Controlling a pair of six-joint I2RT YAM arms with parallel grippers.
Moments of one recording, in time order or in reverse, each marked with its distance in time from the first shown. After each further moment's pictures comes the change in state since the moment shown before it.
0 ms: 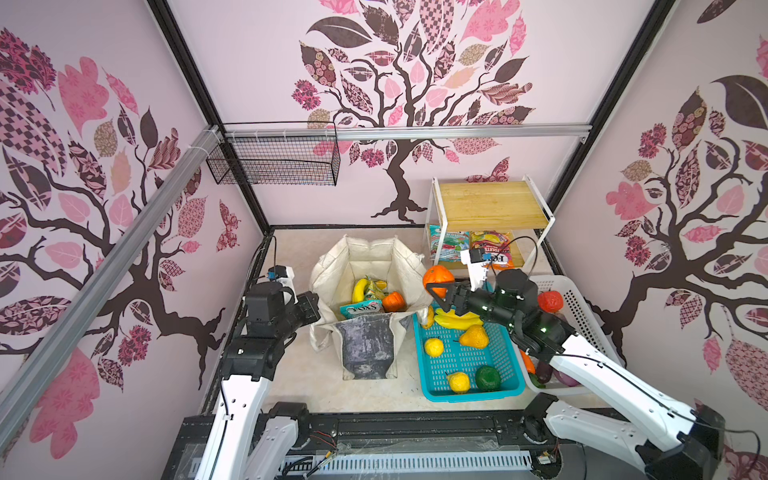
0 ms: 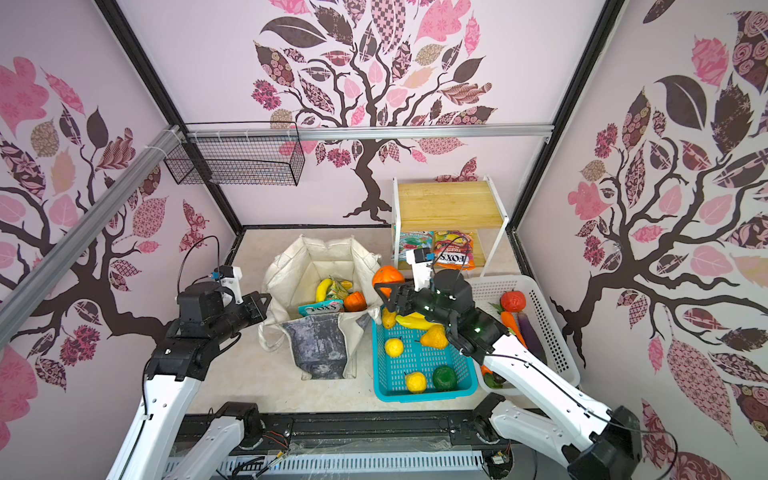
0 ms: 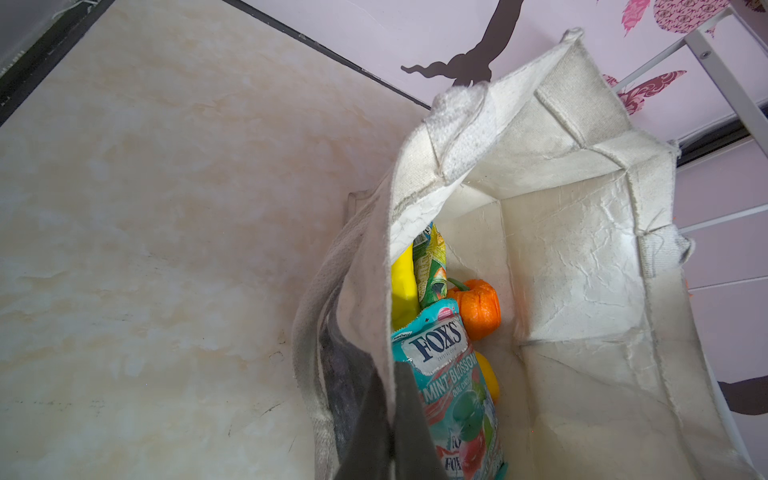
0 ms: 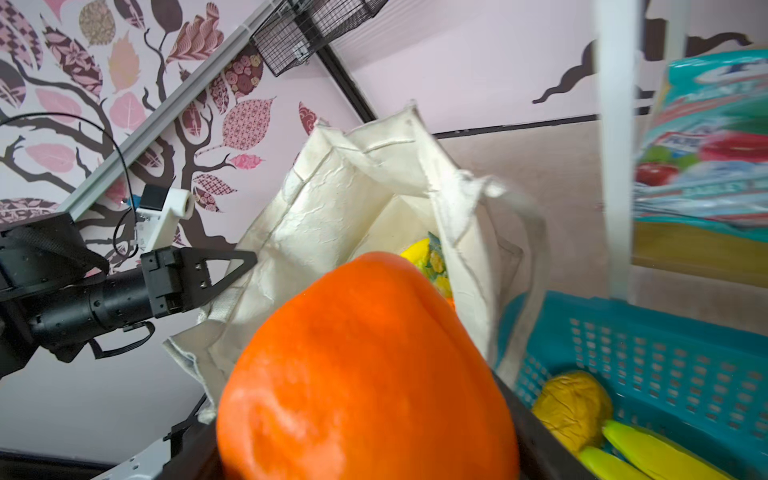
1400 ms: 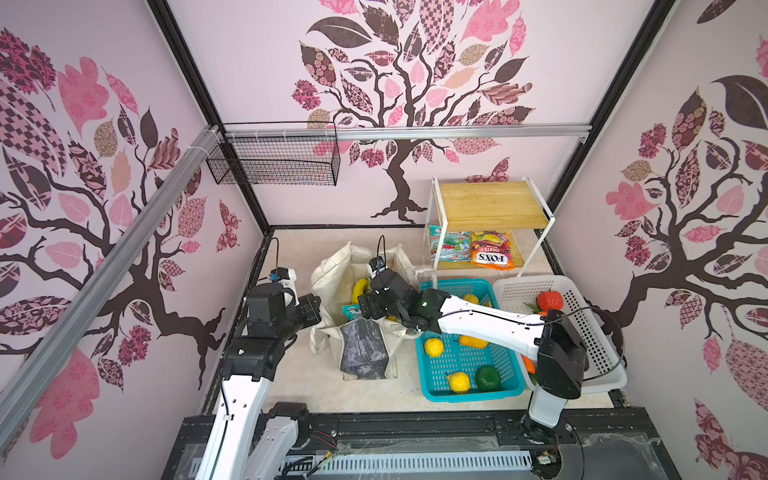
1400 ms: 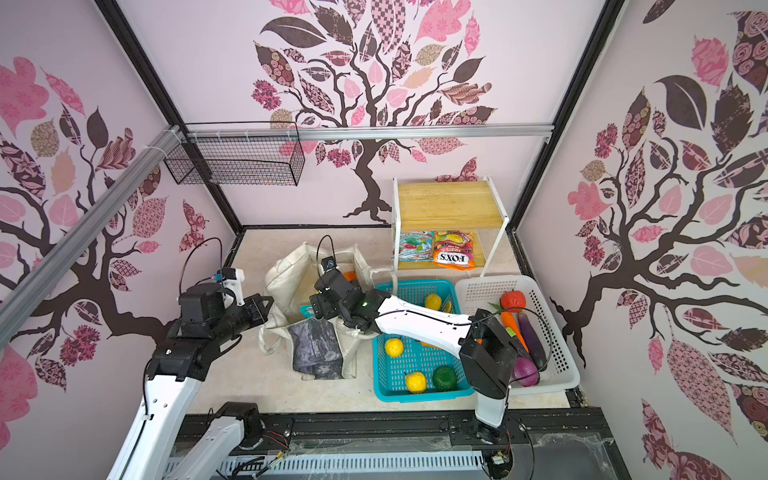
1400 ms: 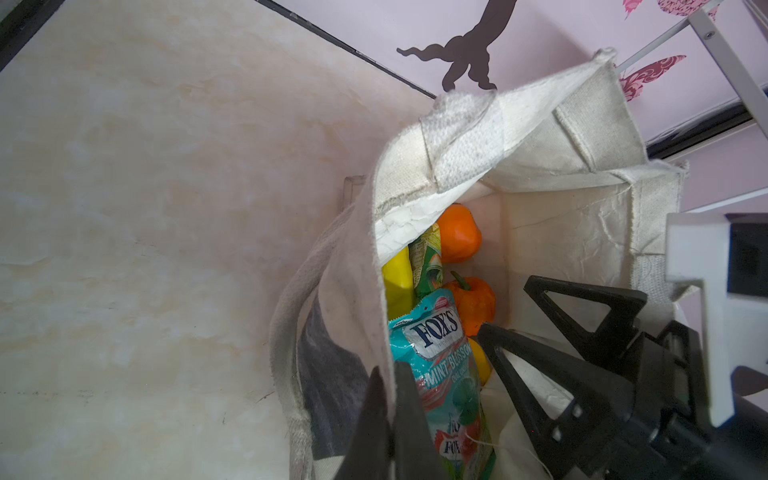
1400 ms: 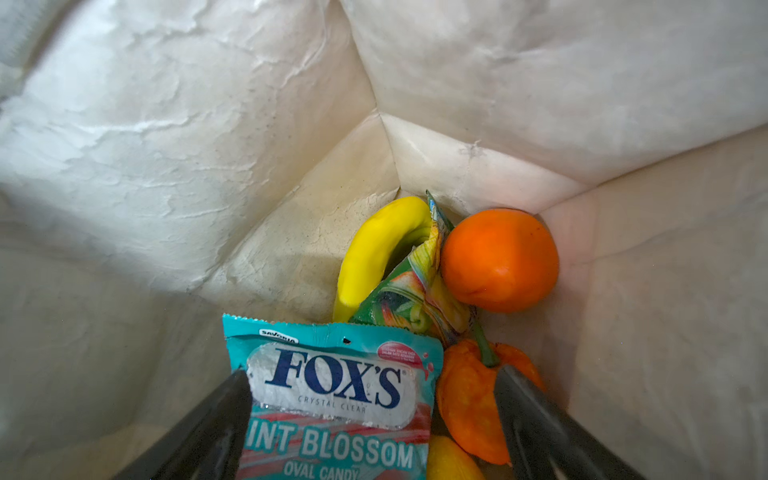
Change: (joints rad) left arm 0.000 -0.002 -0.008 -0.019 0.029 0.000; right arm 0.325 0.751 0.547 -0.236 0.495 -0.138
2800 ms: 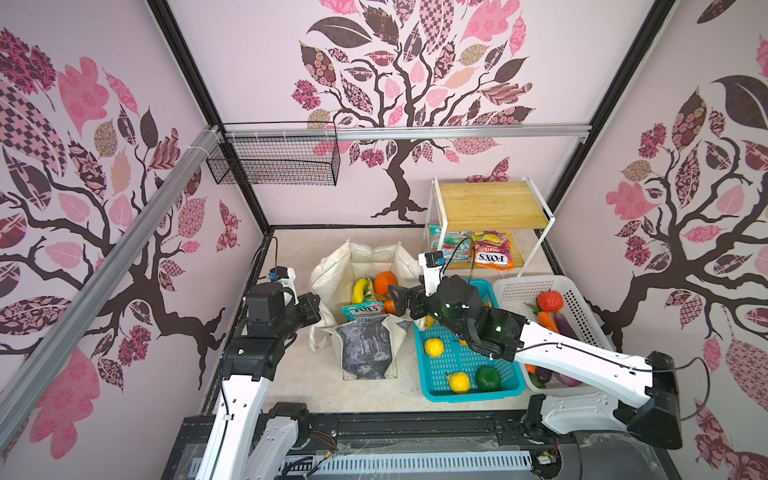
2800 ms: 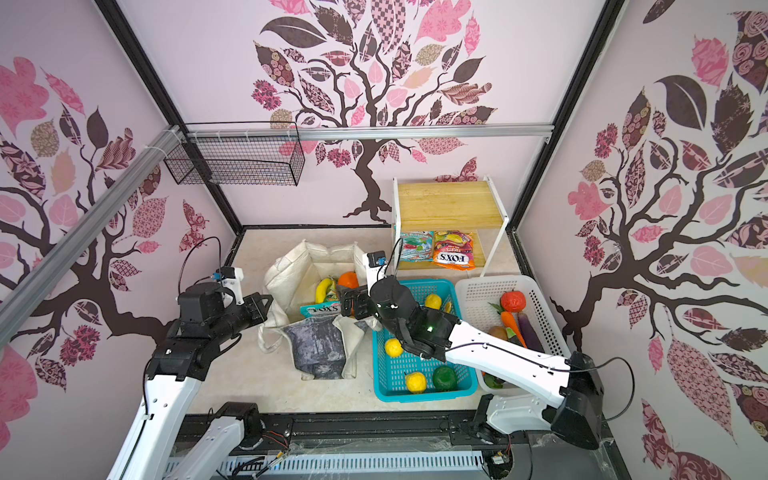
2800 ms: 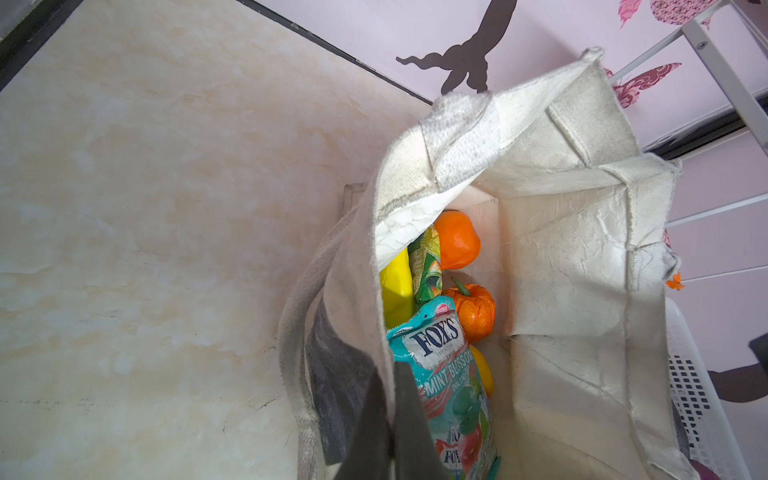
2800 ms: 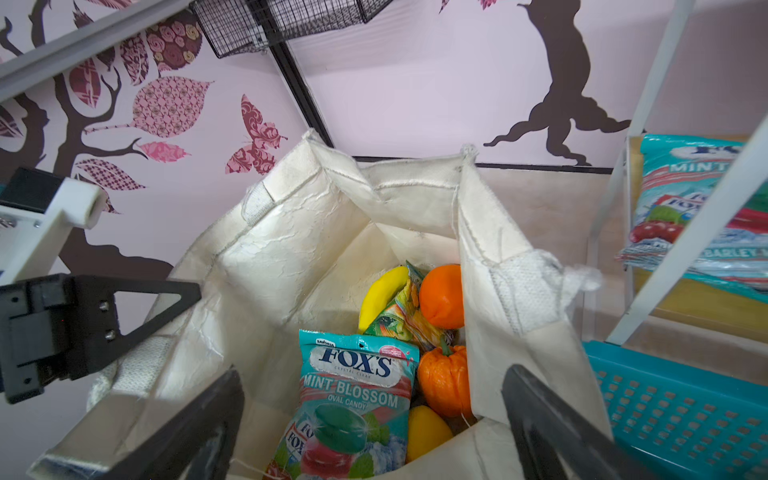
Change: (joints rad) left arm 0.000 0.000 0.000 0.015 -0.005 0.000; right arm 0.003 -0.556 -0.372 0.204 0.079 0.053
